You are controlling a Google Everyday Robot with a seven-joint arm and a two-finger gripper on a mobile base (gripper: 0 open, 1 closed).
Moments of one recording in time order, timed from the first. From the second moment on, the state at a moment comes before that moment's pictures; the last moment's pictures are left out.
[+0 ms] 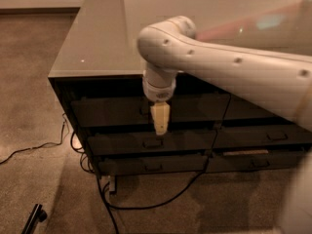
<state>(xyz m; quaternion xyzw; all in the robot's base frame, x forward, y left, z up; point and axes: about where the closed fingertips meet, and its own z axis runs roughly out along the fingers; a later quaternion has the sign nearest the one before) 0.592 -0.011 0.746 -0.78 0.62 -0.03 0.11</state>
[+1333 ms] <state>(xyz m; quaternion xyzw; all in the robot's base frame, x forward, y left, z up) 0.635 -0.029 0.699 -0.74 0.67 -0.05 0.04</state>
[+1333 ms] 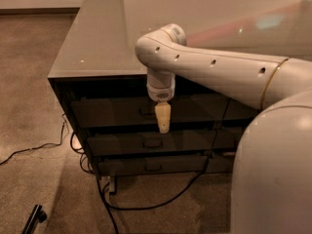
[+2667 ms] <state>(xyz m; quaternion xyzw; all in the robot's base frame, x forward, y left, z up) 0.635 -0.053 0.655 -0.72 0.70 -0.02 0.02</state>
